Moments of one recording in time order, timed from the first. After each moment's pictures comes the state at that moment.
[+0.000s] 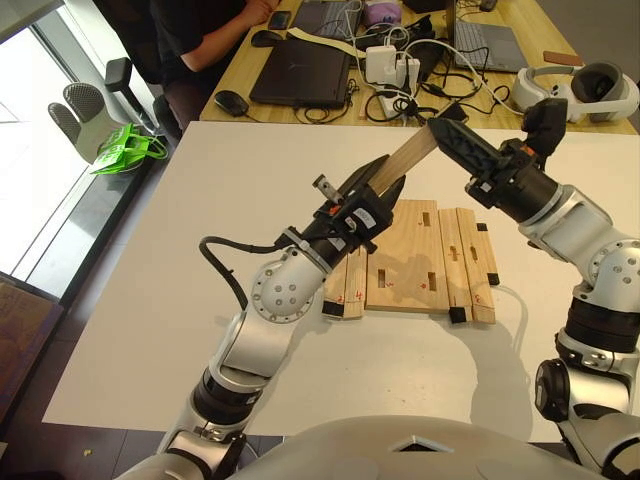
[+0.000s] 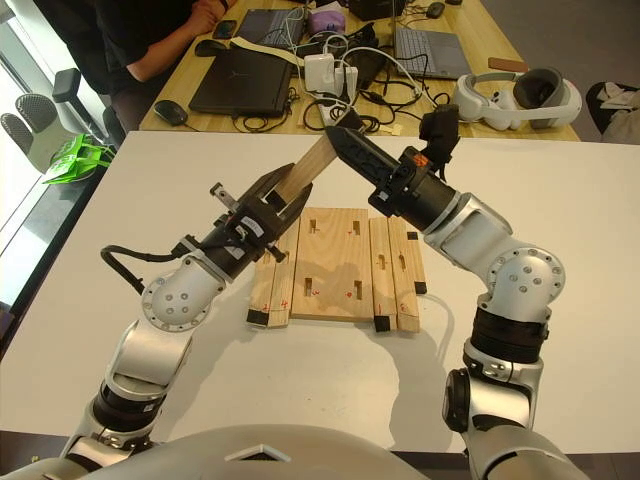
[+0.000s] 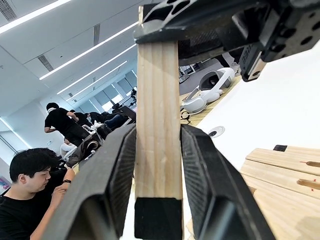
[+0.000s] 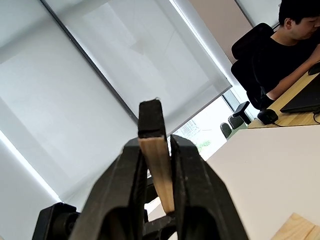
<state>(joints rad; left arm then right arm) -0.17 0.27 -0.40 -0.62 0.29 0.34 -0.30 -0.42 -0.35 -0.24 -0.23 1.42 0.98 0.33</state>
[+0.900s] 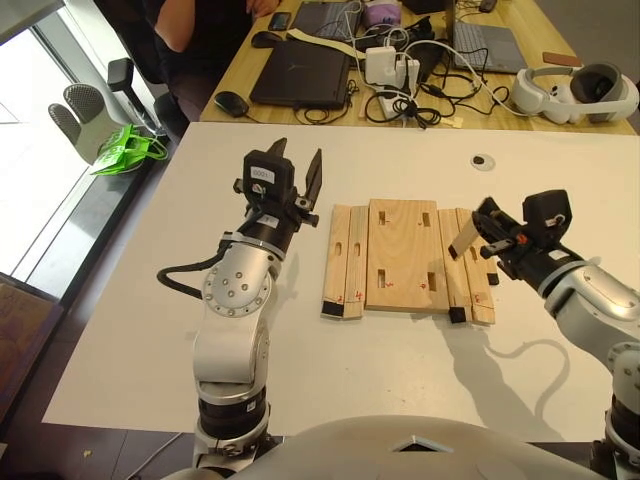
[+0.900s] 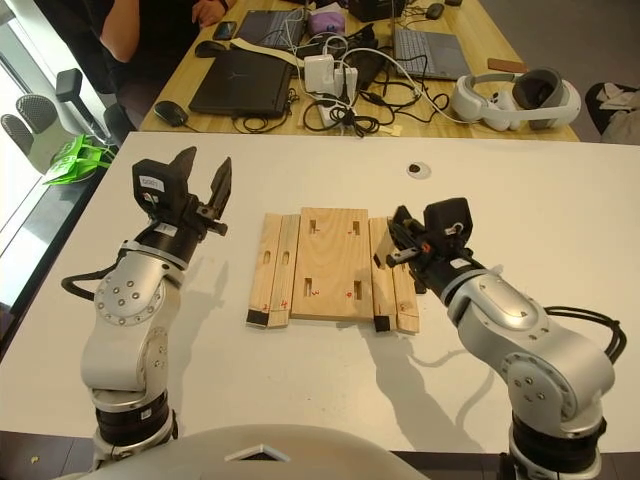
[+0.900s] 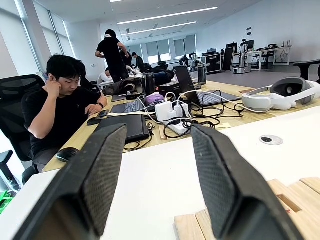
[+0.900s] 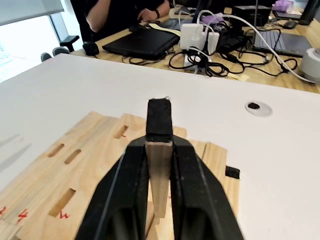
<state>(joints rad) -0.10 0.07 -0.09 -0.75 0.11 0.67 -0.19 0.01 -0.52 -0.20 -0.84 0.89 1.11 -0.17</state>
